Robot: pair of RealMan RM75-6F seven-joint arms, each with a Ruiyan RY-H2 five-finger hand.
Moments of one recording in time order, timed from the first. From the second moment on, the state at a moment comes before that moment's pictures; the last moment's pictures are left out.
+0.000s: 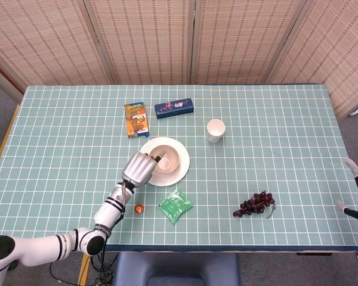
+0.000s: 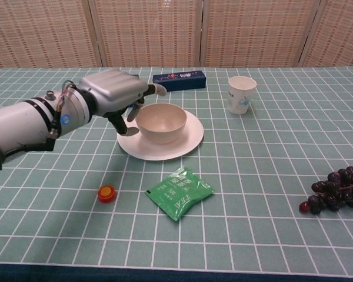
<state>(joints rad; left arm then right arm) -0.89 -1.67 -0.23 -1.43 1.02 0.97 0.82 0.05 -1.04 0.11 -1.56 -1.43 1.52 -0.06</state>
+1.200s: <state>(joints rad) -0.37 -1.20 -0.02 -1.74 1.25 1.45 0.39 0.35 -1.02 0.17 -1.63 -1.35 1.08 -0.15</state>
